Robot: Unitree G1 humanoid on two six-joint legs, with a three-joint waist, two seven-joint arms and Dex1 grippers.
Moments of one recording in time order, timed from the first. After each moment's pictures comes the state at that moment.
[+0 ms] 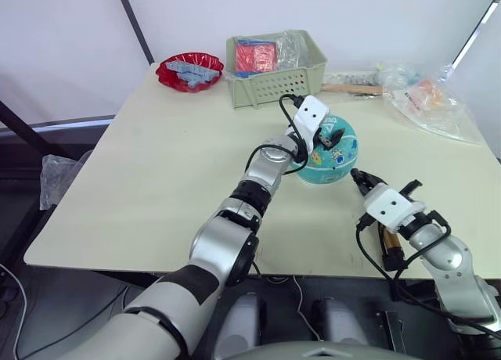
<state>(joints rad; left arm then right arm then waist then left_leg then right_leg) -1.08 -0.06 -0.12 1.03 0.01 -0.10 -0.40 0.06 -0.48 0.01 -0.44 -0.25 0.09 0.38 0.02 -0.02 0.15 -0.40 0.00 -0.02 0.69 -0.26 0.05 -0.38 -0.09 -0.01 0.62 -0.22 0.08</state>
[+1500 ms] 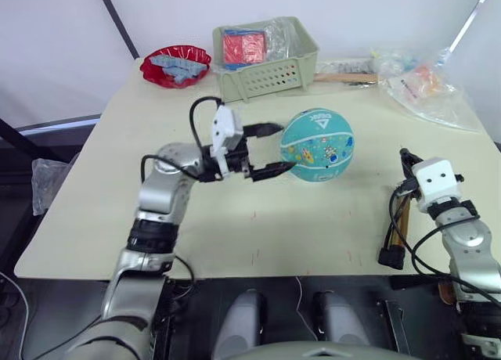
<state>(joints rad) -0.55 0.48 -0.03 0.02 -0.42 0.27 -1.19 -0.10 -0.47 -0.17 -0.10 -0.07 0.06 0.29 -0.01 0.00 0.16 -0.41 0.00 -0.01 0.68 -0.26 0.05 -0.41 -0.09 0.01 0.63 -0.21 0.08</state>
